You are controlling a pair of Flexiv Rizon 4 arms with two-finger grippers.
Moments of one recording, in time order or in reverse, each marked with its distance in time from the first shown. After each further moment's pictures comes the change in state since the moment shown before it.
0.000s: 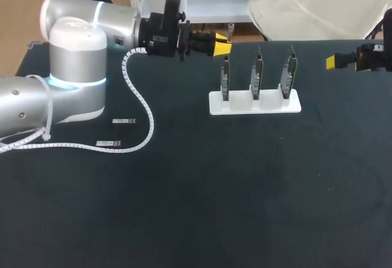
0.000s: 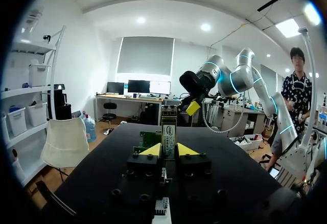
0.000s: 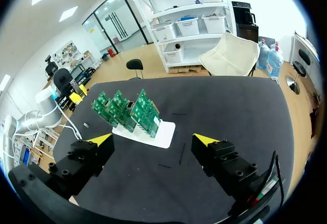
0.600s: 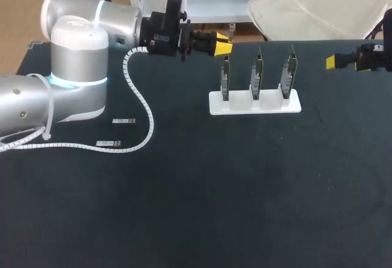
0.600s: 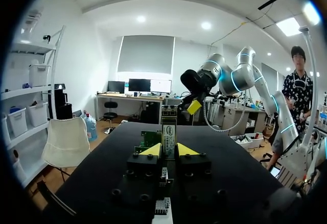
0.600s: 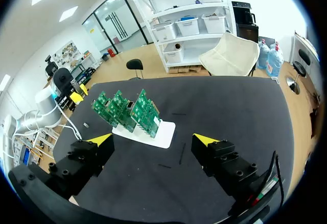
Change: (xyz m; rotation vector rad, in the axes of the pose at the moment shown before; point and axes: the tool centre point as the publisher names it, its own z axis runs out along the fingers) left arm 0.000 0.002 0.001 -0.008 0.015 0.004; right arm 0.000 0.000 0.000 0.000 0.000 0.000
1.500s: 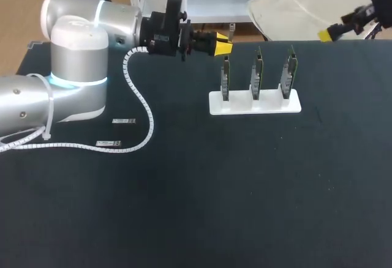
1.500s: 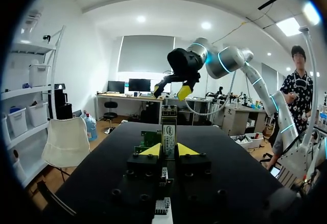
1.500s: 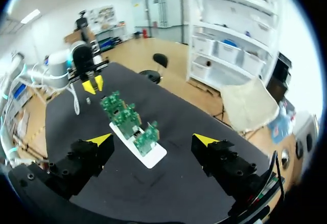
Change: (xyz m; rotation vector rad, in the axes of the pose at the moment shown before) left arm 0.000 0.000 0.000 0.000 0.000 0.000; right arm -0.076 0.022 0.010 -0.098 0.091 -0.533
